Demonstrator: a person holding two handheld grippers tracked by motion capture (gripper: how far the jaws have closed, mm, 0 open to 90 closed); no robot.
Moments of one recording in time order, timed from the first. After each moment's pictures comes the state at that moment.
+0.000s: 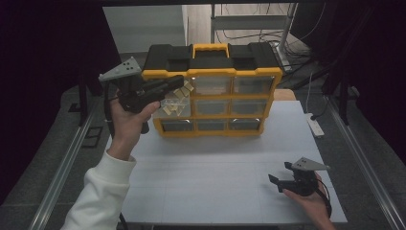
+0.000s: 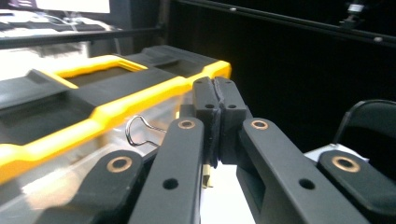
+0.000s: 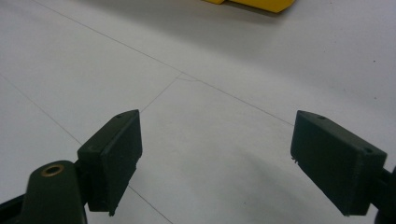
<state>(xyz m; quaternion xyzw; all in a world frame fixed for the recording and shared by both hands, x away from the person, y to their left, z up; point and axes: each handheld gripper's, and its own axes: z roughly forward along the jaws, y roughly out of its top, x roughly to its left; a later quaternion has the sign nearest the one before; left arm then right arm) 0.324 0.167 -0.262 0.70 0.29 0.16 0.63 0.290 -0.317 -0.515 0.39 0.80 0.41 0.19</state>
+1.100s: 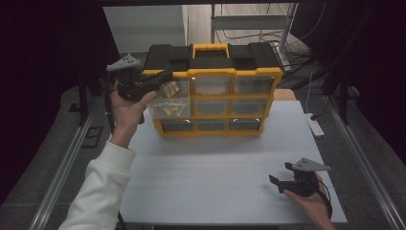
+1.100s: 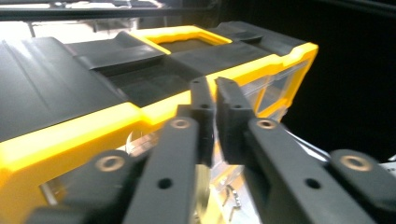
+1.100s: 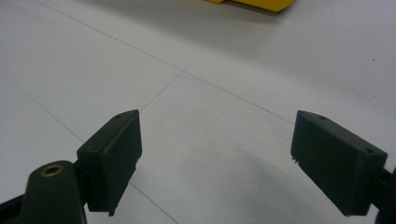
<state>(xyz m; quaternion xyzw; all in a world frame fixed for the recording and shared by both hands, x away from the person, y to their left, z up) 0.367 0.186 -0.287 0.70 0.36 0.17 0.59 0.288 -0.318 -0.515 0.39 0.80 0.40 0.19</state>
